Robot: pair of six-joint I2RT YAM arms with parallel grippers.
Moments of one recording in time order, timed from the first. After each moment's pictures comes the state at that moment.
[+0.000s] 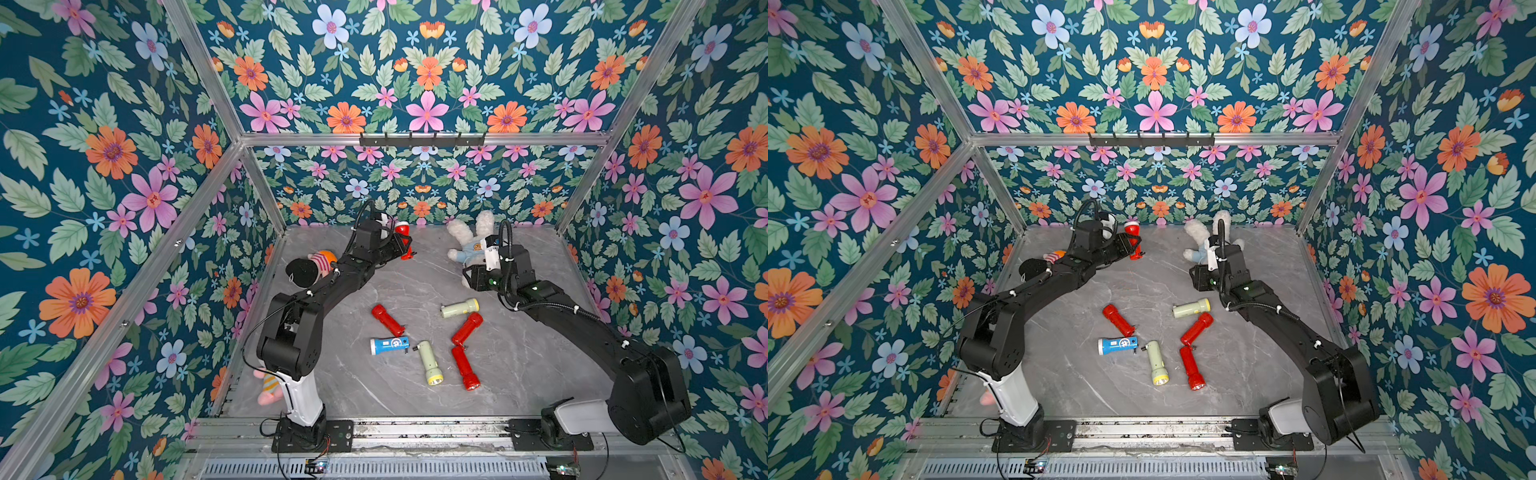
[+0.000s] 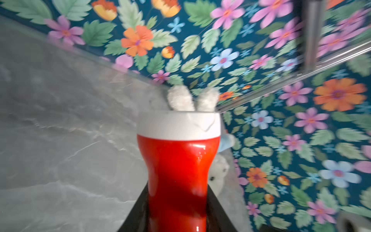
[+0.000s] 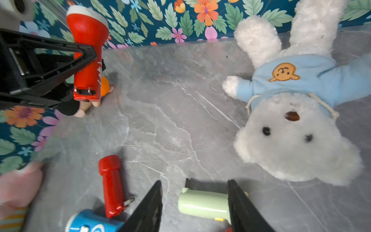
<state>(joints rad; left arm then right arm) -0.41 1.78 1.29 0.19 0.33 -0.81 0.37 1.38 1.01 -0.19 -0.18 0.34</state>
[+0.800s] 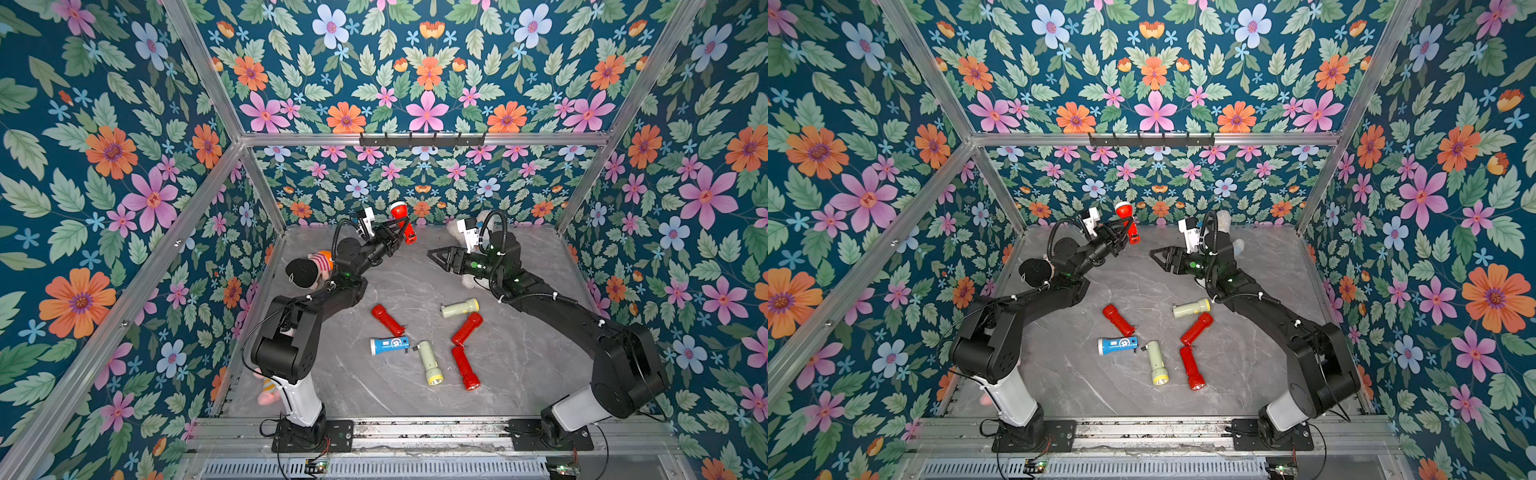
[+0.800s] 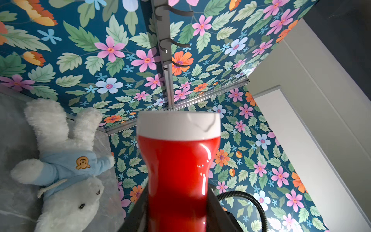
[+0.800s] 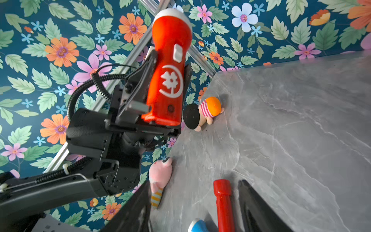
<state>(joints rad) -0.38 1.76 1.06 1.06 0.50 -1.47 0.43 1.56 1.11 0.26 -0.62 0.69</state>
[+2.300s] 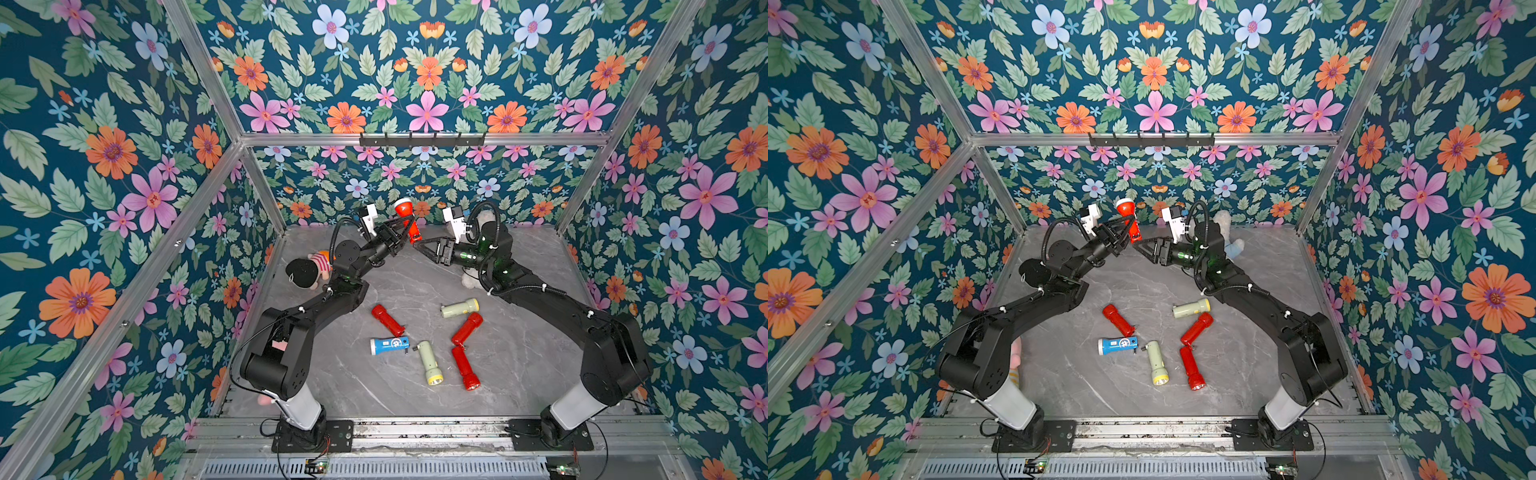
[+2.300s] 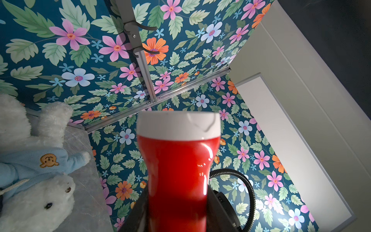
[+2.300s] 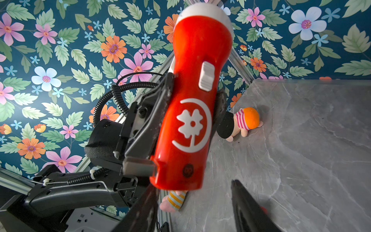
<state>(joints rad) -0.43 1.66 1.04 1.05 0.50 -1.47 0.49 1.62 1.24 0.35 -0.71 0.73</state>
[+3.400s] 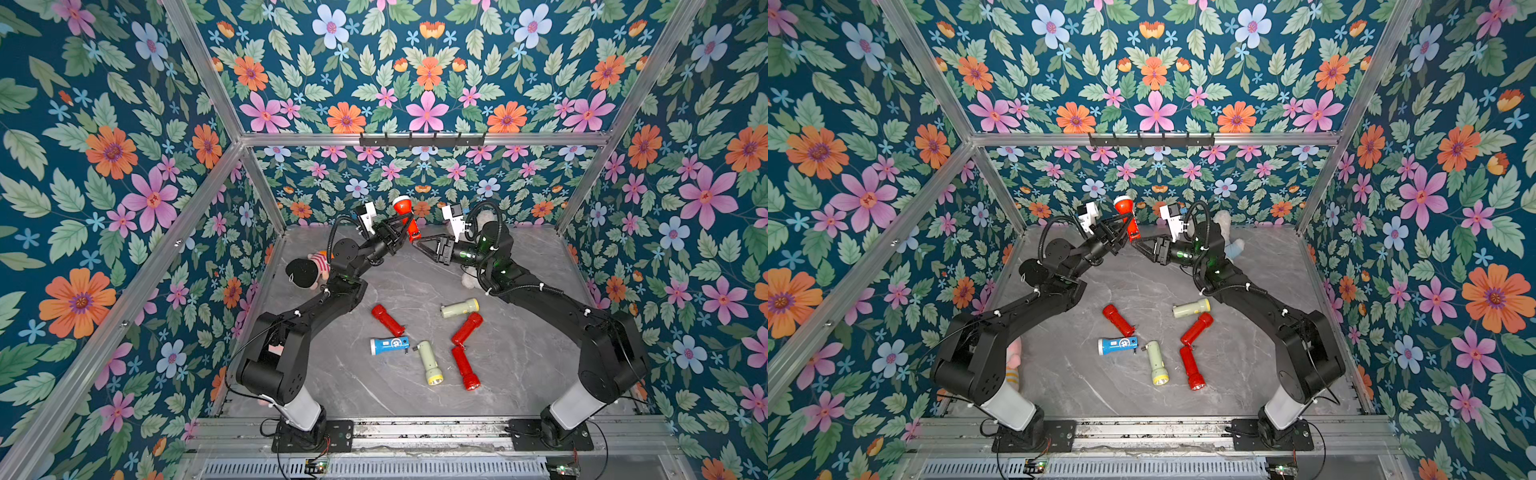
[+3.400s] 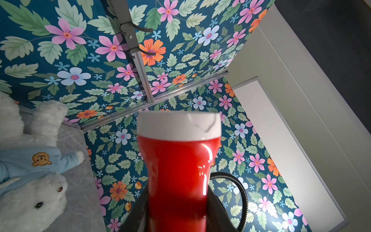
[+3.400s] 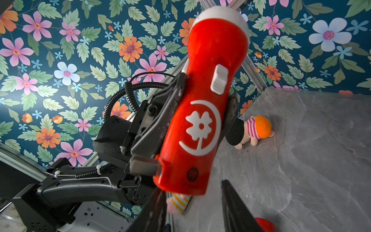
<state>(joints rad) -0.43 1.63 1.05 1.02 0.50 -1.51 0.49 1.64 1.24 0.45 -0.76 0.74</state>
